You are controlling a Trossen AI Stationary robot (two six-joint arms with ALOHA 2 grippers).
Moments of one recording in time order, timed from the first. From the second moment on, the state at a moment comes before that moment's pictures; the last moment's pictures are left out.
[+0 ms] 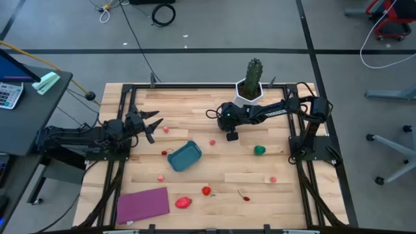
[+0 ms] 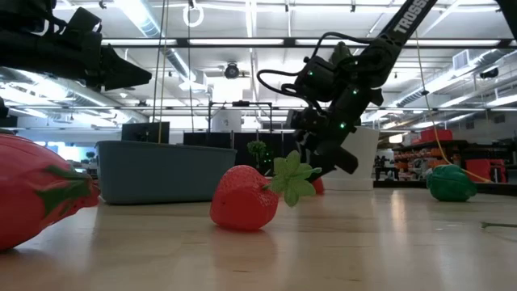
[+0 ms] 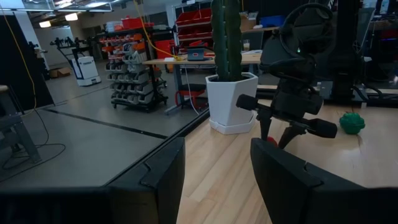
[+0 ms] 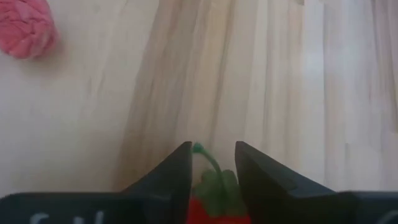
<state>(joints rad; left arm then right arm) 0.03 0.27 0.08 0.20 -0.54 0.09 -0.32 1.82 0.91 -0.01 0.01 -0.54</state>
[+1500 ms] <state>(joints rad) 0.03 0.27 0.09 0.22 -0.54 0.09 0.00 2.11 1.37 0.41 -0.25 -0.07</state>
